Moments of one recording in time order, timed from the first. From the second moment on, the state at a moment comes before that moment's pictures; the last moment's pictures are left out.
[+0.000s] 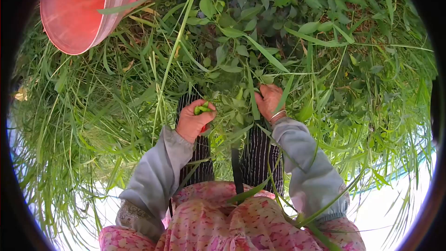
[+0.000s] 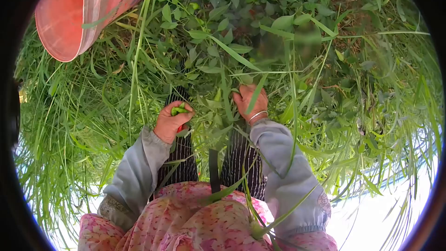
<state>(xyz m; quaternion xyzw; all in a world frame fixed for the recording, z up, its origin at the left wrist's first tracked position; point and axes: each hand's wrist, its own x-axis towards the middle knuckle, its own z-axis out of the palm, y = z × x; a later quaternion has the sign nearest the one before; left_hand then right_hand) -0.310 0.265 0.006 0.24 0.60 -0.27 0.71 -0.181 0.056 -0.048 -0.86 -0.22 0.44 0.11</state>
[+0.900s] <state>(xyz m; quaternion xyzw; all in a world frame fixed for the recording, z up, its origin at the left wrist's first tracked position) -0.353 0.274 -0.232 0.44 0.42 -0.59 0.53 -0.181 0.064 -0.043 -0.87 -0.24 0.42 0.10</state>
